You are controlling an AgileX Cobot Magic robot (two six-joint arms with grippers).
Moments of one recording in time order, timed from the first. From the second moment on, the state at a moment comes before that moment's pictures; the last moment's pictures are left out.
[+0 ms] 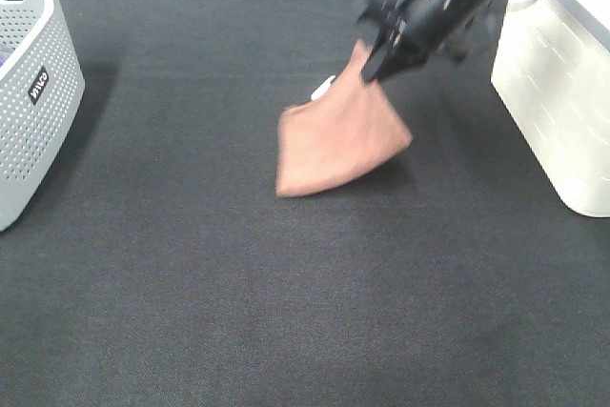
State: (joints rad) left arm -0.01 0.00 -0.51 -0.06 1.06 0.12; right arm 0.19 2.21 -1.90 0.62 1.02 -0.33
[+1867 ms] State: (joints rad) left arm -0.01 0.00 -0.51 -0.06 1.06 0.12; right arm -0.27 1.89 -2.02 0.20 1.10 -0.10
